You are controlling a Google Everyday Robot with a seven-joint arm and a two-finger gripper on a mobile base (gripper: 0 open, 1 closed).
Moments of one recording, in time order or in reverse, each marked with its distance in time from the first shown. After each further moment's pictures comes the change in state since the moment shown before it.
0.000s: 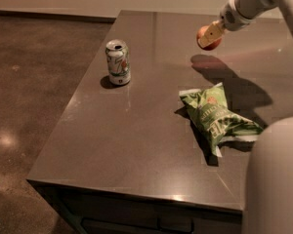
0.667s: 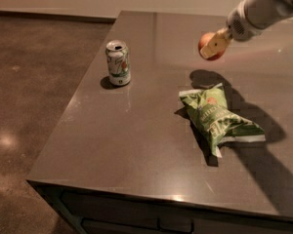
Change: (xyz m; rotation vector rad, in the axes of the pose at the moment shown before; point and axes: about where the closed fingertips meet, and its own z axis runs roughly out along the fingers) arm 0.029 0.060 -0.058 0.008 -0.020 -0.040
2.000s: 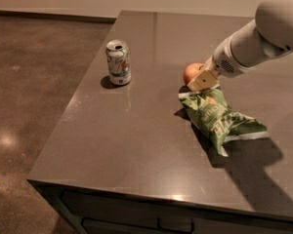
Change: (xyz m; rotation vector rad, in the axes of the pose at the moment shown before) arm 0.050 0.087 0.007 -0.078 -0.008 -0.190
